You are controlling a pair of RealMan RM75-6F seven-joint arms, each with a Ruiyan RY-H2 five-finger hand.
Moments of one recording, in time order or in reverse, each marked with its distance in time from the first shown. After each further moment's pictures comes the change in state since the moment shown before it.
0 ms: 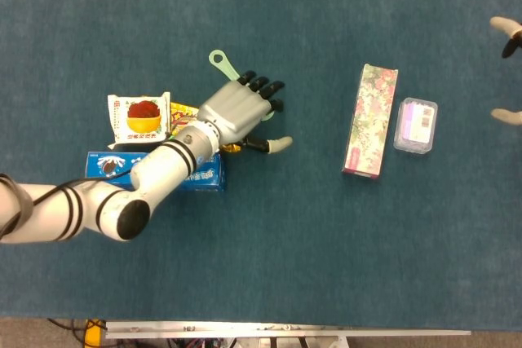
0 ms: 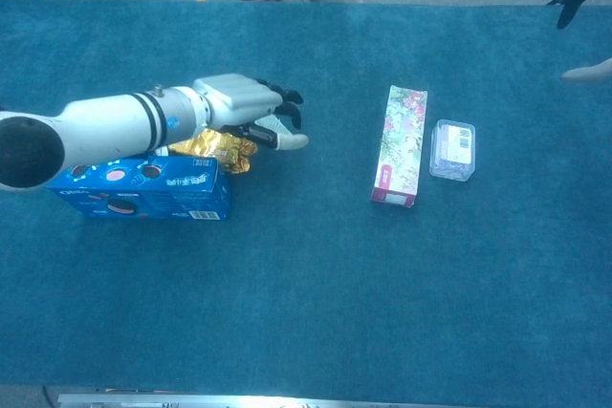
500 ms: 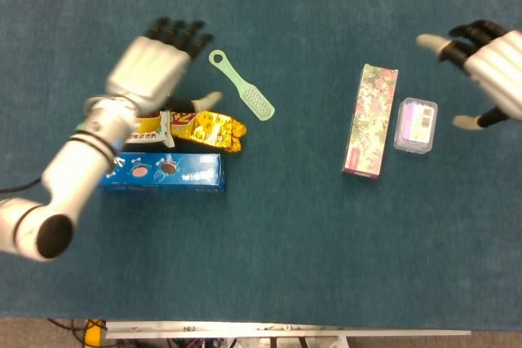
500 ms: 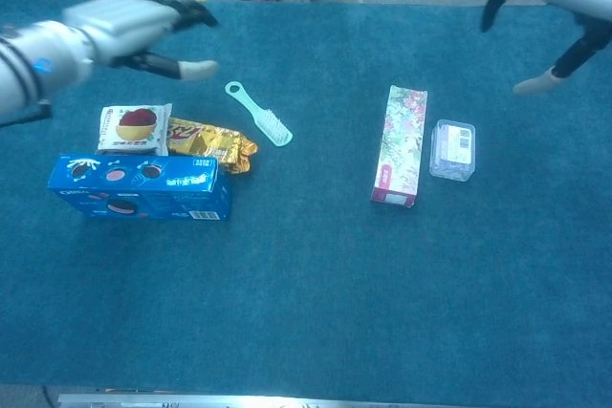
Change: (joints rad) left arm 0.190 0.290 0.013 -0.221 0.080 0.299 -0.070; right arm 0.128 -0.011 0.012 -0.061 -0.120 -0.096 -0.145
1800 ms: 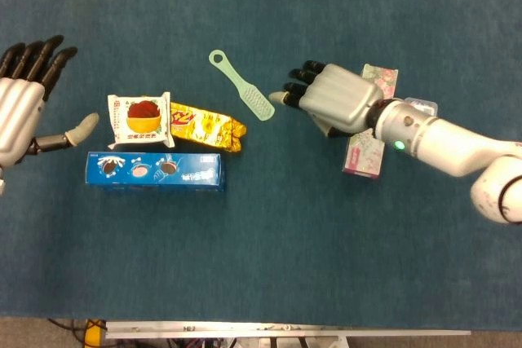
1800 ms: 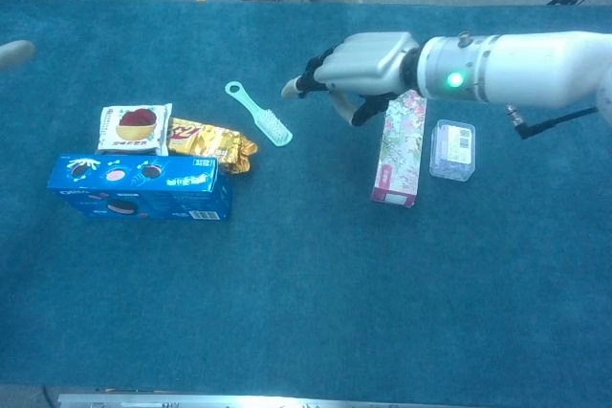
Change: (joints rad) left arm 0.443 0.315 0.030 -0.186 0.385 0.201 -0.242; right arm 0.429 -0.410 0.033 0.156 0.370 -0.410 -0.369
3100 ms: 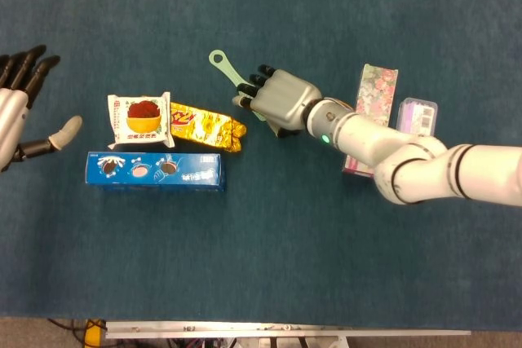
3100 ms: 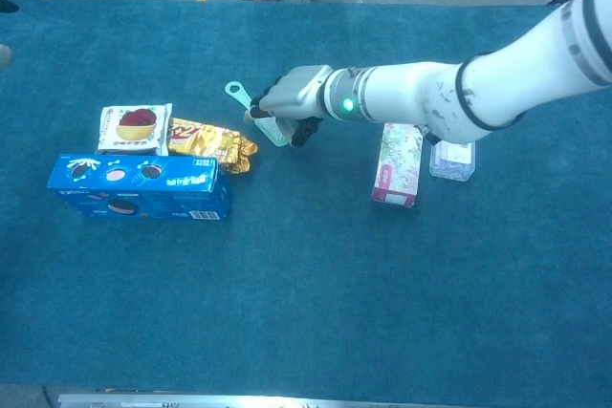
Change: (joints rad) left arm 0.093 0.007 -0.061 0.024 0.020 -0.048 -0.033; right arm 0.314 -0.330 -0.145 0.351 0.430 -0.030 -0.099
